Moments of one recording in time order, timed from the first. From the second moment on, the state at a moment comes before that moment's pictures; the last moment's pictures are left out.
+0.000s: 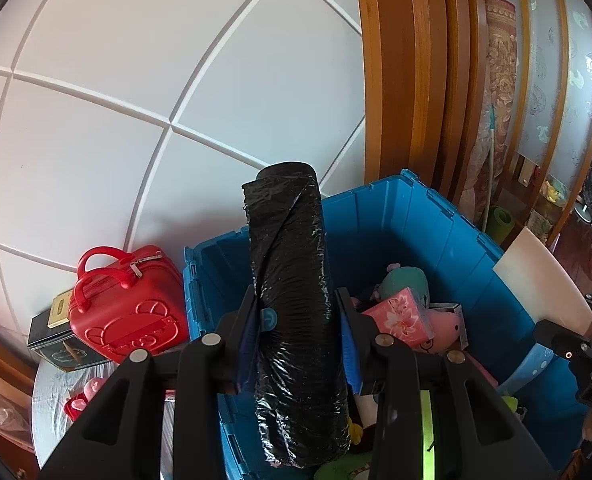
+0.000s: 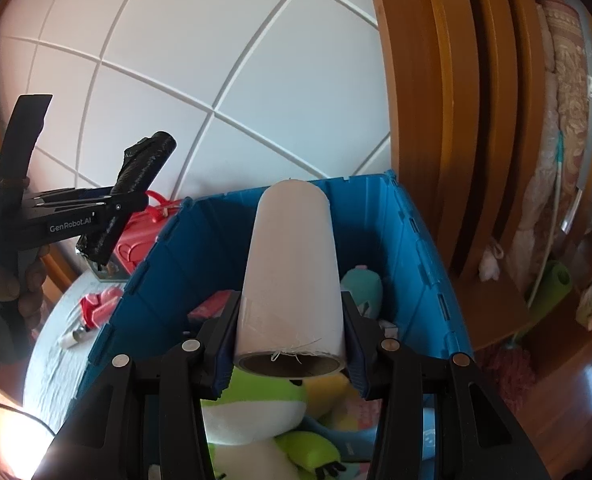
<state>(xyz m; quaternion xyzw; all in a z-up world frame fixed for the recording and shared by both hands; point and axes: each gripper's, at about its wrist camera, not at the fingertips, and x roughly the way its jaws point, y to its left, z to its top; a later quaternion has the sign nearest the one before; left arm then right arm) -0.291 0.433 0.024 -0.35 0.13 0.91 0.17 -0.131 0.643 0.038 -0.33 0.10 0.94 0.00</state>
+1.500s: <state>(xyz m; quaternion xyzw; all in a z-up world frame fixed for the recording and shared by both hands) -0.281 0.267 -0.031 -0.37 0.05 0.92 0.12 -0.123 0.623 0.016 -0.33 0.10 0.94 0.04</state>
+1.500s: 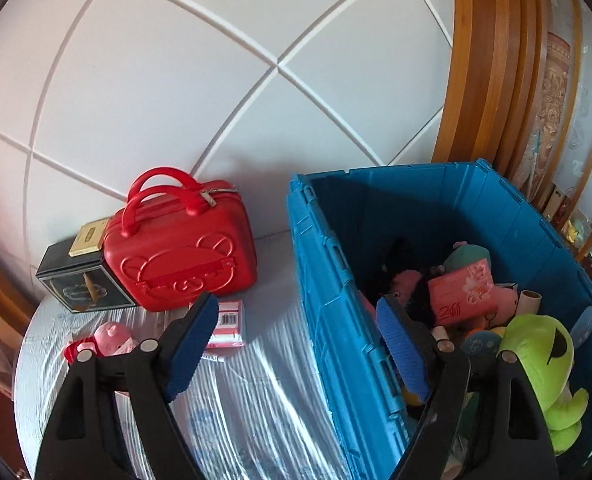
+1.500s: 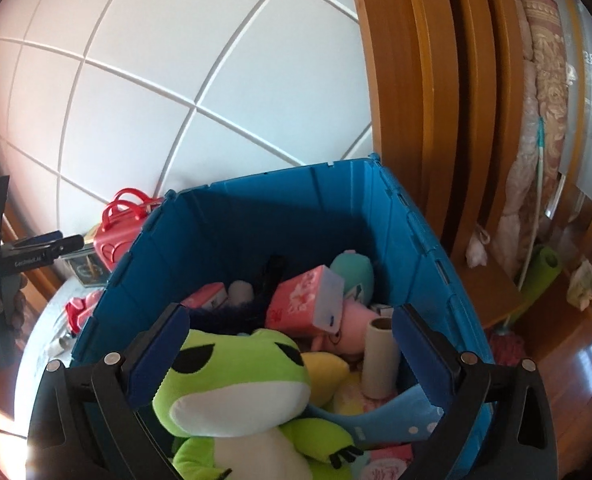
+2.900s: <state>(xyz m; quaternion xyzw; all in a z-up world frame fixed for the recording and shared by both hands) -0.201 -0.206 -0.206 -0.42 0.06 0.91 0.03 -0.227 0.097 -0.062 -0.38 -0.02 0.92 -0.09</state>
